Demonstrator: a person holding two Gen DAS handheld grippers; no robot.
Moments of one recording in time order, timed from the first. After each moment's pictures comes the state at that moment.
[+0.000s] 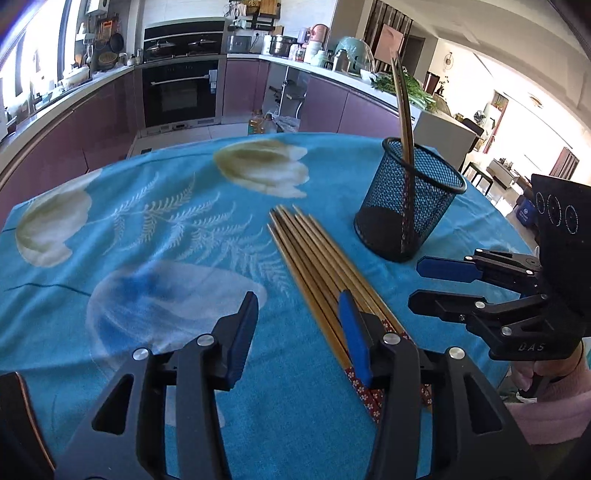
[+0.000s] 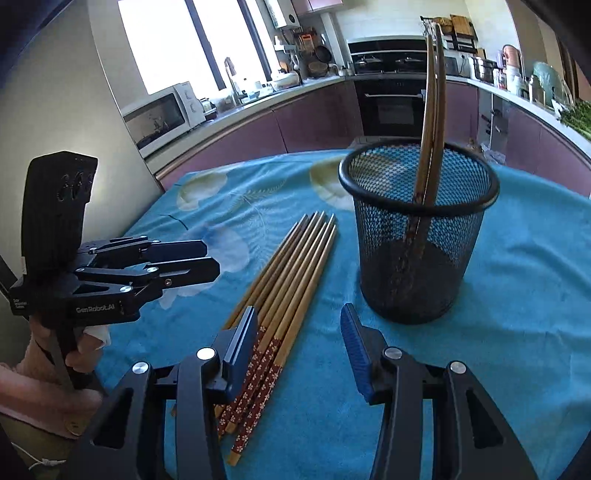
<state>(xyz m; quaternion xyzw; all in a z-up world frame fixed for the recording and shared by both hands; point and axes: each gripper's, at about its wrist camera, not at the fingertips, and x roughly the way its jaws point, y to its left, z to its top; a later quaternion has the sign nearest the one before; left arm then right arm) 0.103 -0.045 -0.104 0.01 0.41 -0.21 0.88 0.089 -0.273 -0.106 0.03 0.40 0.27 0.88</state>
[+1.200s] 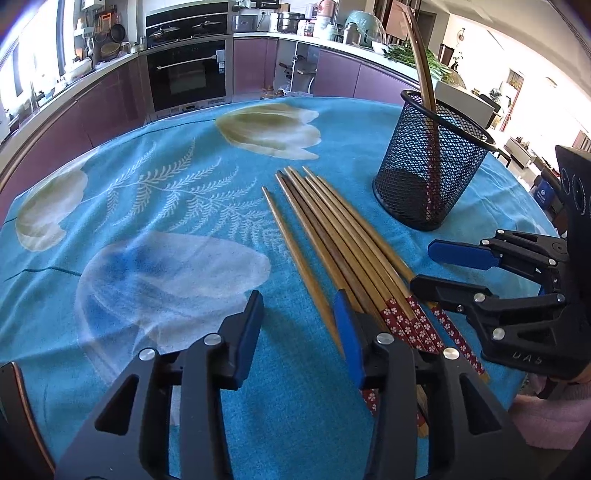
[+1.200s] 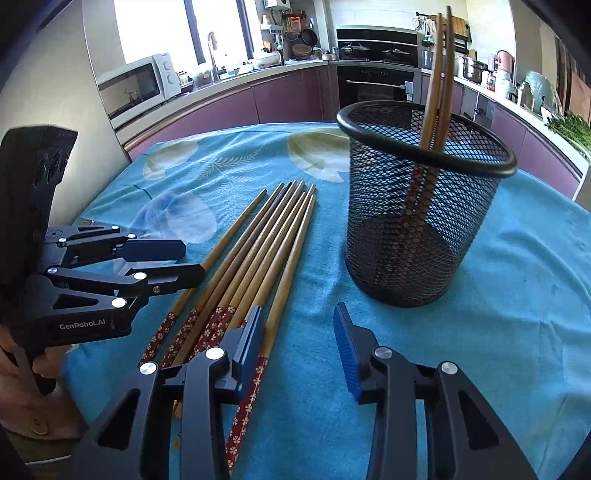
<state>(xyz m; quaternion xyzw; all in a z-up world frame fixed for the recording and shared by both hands) 0.112 -0.059 -0.133 0.04 0.45 -0.18 0.87 0.092 -0.249 -0.120 -0.04 0.42 0.21 0.88</state>
